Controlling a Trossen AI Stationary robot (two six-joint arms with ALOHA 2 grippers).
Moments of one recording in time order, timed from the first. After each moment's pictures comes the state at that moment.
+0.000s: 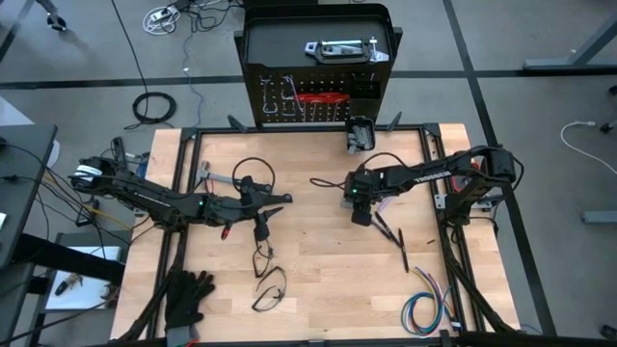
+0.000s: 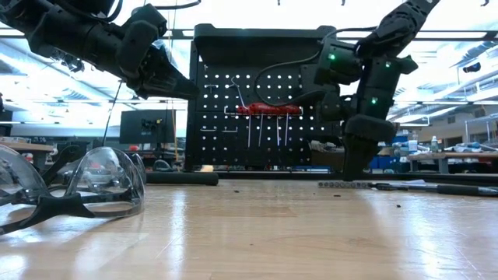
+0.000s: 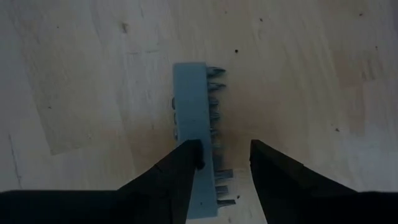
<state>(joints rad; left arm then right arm) -0.19 1.18 0.43 0.37 -0.51 -0.13 -0.15 1.60 0.79 -0.43 0.07 0.10</state>
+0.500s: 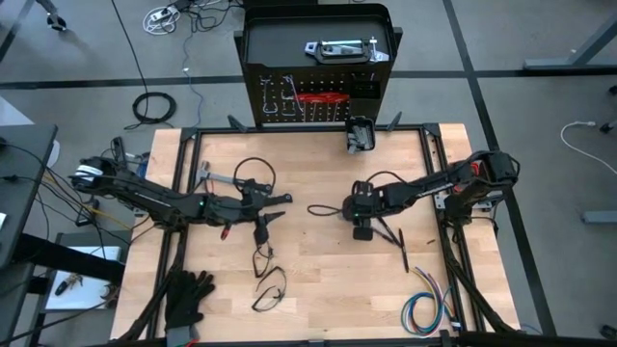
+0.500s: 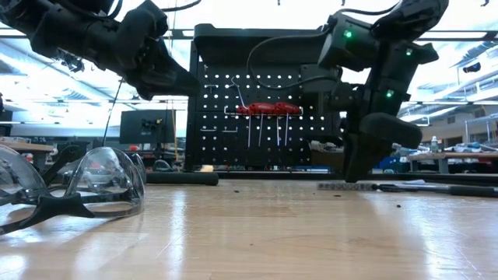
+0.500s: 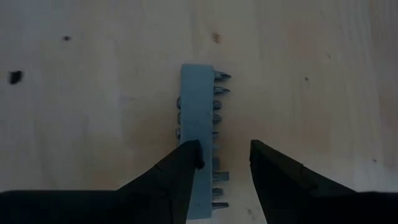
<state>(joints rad) -0.19 1.19 0.43 0.41 -0.42 -0.19 0.05 1.60 0.79 -0.39 0.20 0.10</state>
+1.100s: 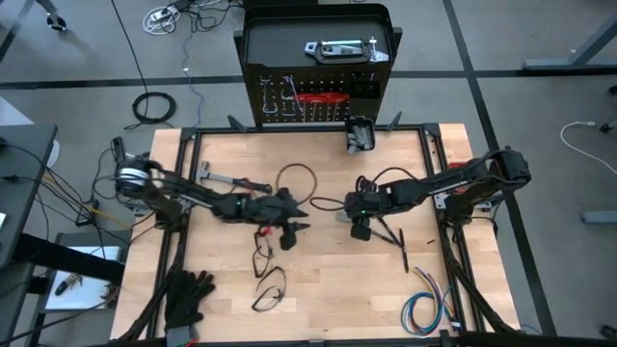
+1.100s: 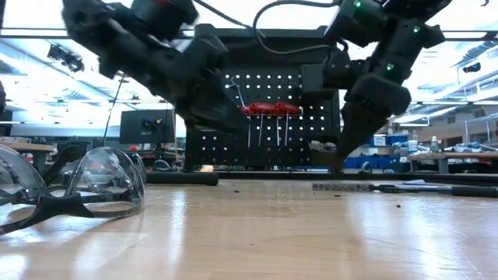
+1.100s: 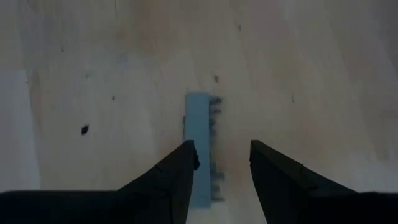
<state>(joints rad) -0.08 1.65 0.71 0.41 -0.11 -0.24 0.06 1.48 0.80 -0.40 0.18 0.26</state>
